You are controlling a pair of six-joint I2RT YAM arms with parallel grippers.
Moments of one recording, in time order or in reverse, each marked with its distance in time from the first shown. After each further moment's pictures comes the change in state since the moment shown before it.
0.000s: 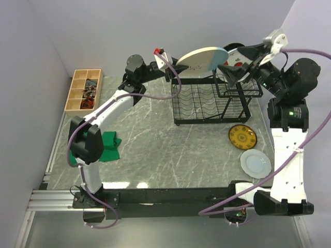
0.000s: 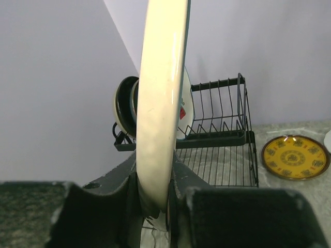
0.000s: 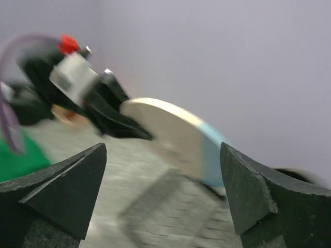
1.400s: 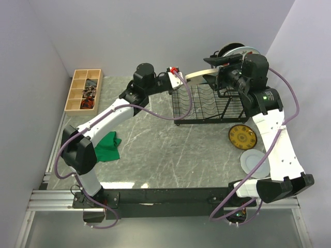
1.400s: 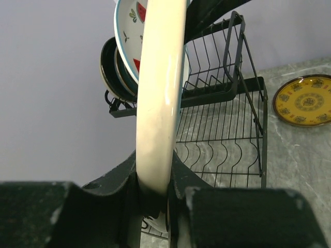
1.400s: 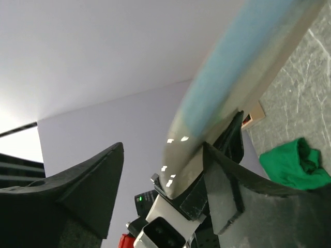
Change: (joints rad) left arm -0.118 -0.165 -0.132 -0.342 -0.190 0.411; right arm 0.277 0.151 -0.023 -0.322 0.608 1.693
